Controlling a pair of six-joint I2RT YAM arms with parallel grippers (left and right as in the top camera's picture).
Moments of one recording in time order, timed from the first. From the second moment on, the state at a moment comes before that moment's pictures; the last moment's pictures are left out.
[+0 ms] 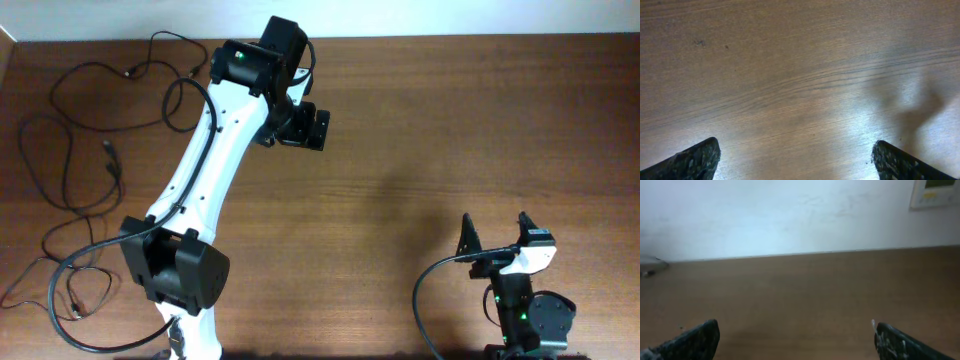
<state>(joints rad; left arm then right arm) -0.36 2.01 2.09 -1.44 0.09 -0.15 -0.08 0.01 0.01 -0.06 -0.13 0.09</state>
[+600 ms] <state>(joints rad) -0.36 2.01 2.09 -1.44 0.09 -0.15 -0.08 0.01 0.01 -0.07 -0.08 0.00</state>
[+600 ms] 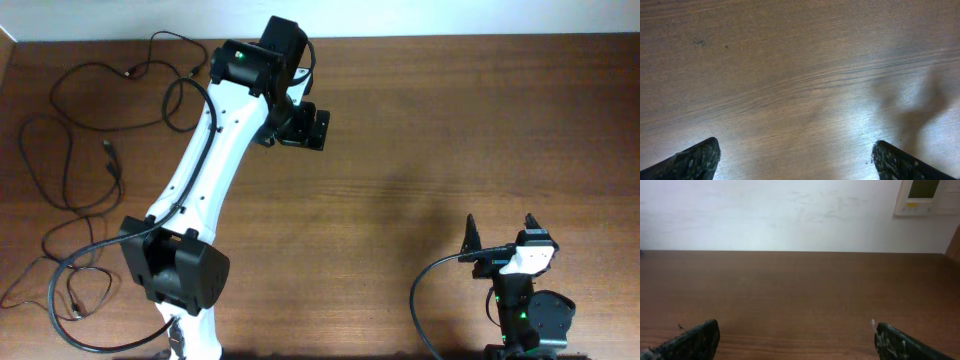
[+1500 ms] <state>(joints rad) -0.36 2.01 2.09 -1.49 0.09 -0.15 -0.08 0.01 0.01 -0.07 -0.07 0.00</state>
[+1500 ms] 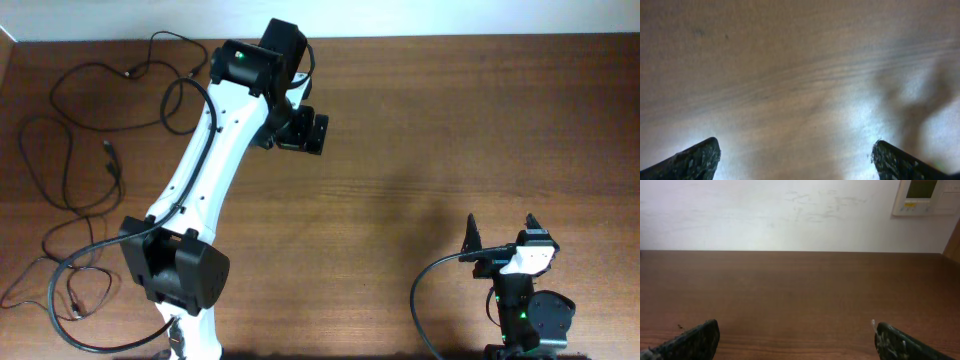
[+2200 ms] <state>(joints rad) -0.38 0.78 0.98 -0.98 -0.18 -0.15 -0.08 0.01 0.01 -0.07 -0.07 0.00</state>
